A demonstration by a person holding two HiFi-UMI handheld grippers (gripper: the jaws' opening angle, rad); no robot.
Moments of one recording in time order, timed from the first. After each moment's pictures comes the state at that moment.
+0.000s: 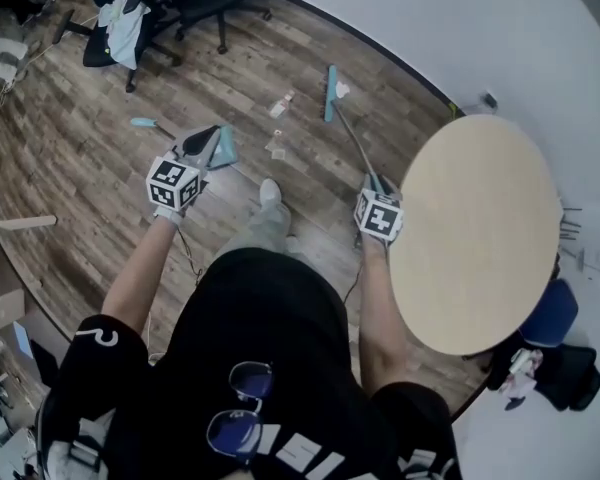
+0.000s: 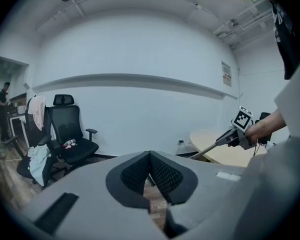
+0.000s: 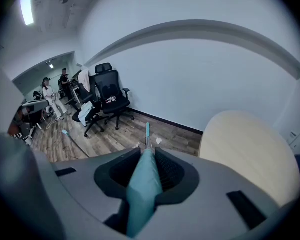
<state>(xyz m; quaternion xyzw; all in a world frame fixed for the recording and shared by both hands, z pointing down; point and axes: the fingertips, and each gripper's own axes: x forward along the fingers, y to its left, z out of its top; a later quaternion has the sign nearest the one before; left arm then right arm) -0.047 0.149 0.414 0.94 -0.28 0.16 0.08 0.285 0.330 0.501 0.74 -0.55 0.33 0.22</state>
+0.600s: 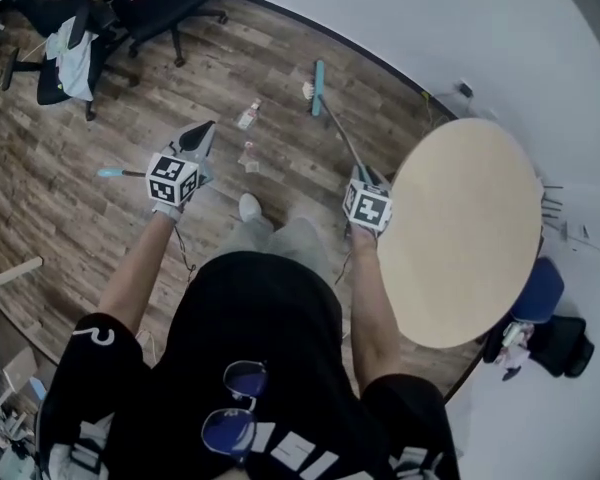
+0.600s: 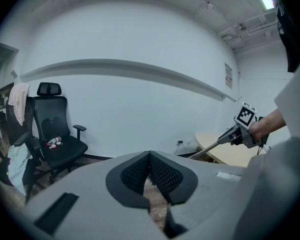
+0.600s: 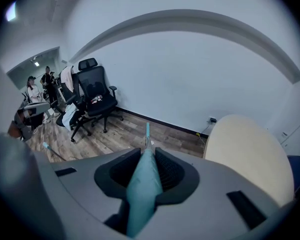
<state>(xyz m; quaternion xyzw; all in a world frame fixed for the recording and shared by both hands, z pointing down) 0.053 -0.005 0.454 0.95 -0.23 0.17 0.11 0.351 0.211 0.510 0.76 -0.49 0.36 0.23</state>
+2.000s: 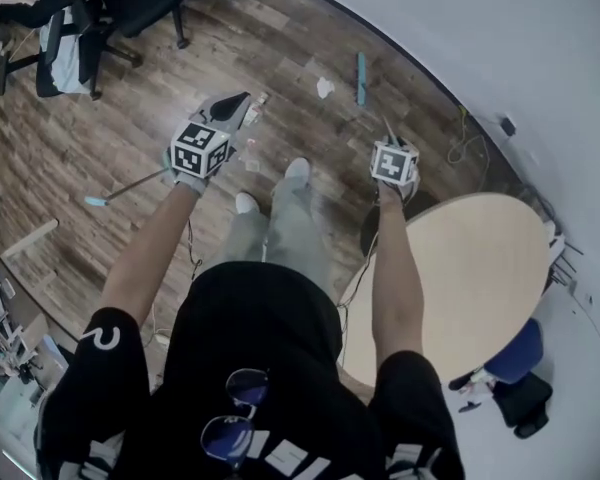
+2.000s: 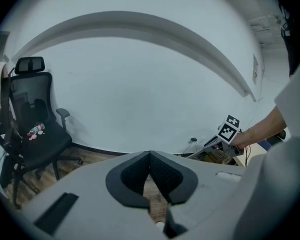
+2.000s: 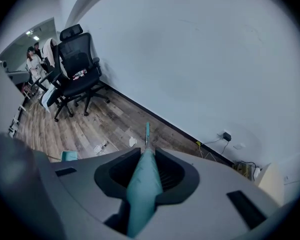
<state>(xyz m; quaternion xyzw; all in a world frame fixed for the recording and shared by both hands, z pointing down) 0.339 -0.214 0.549 0.92 -0.24 0.25 0.18 0.639 -0.040 0.682 0.67 -0.49 0.43 0.35</state>
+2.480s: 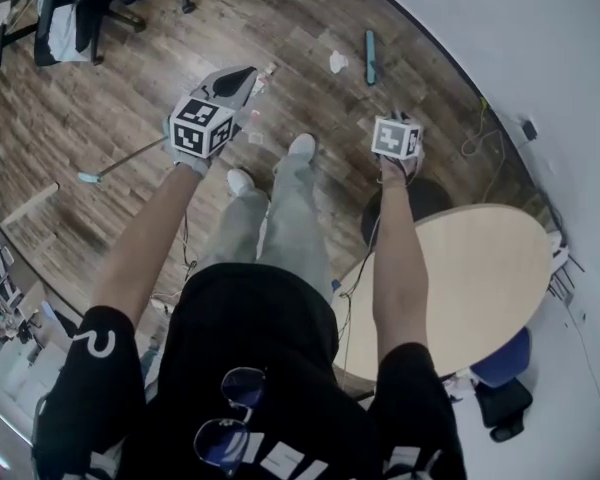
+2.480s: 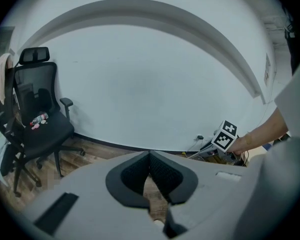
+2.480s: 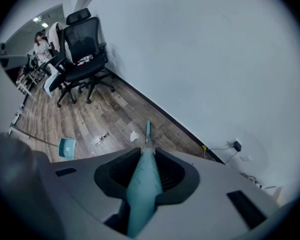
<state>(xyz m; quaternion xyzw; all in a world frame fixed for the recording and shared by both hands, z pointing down) 0.359 -0.236 0.599 0.90 -0.27 0.28 0.21 0.648 -0.080 0.752 0.62 -0.50 0.43 0.43</state>
